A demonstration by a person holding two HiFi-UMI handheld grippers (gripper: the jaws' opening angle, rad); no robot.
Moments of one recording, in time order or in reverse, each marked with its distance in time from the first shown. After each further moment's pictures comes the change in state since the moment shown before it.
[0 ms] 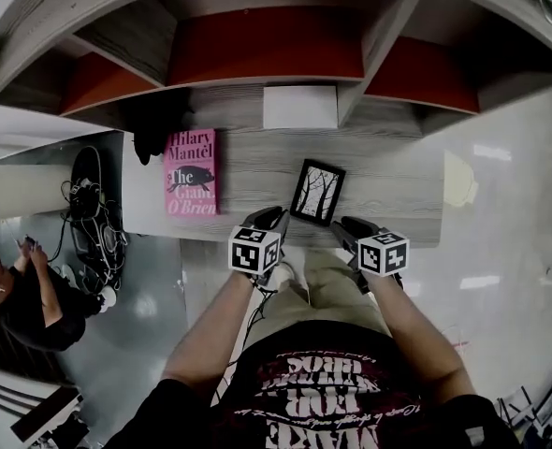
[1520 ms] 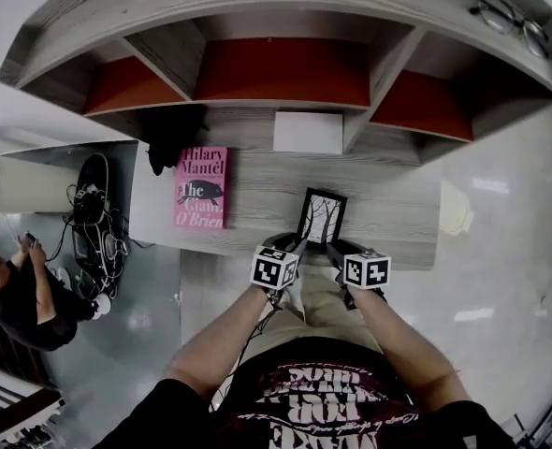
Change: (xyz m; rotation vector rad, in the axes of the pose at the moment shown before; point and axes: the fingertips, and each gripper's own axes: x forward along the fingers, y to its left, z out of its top) left arm 0.026 -0.025 -0.033 -0.006 0.043 -0.030; right arm 0.022 -0.004 -0.018 0.039 0.050 -0.092
